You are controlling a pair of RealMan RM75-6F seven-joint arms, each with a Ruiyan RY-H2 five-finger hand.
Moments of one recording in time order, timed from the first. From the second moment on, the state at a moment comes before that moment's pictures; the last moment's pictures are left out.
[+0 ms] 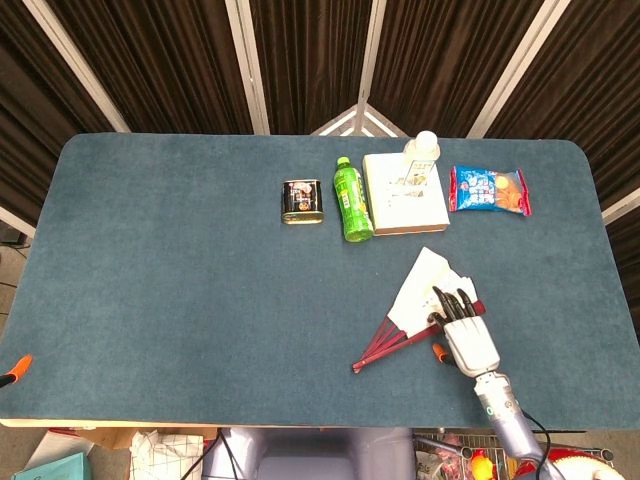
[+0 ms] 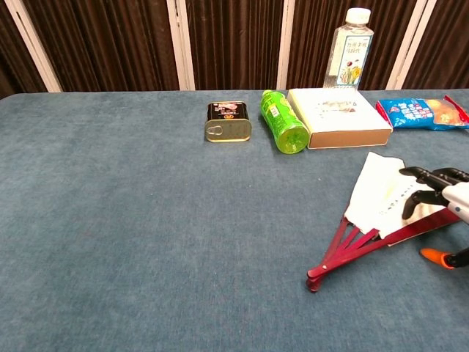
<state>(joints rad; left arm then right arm) 0.04 -1.12 -0.10 -1.75 1.39 1.63 0.20 0.29 -1.70 0.02 -1.03 -1.60 1.29 -0.04</state>
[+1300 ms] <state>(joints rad) 0.04 -1.12 -0.09 -1.75 1.40 1.63 0.21 0.36 -1.74 0.04 -0.94 -1.61 1.31 0.07</state>
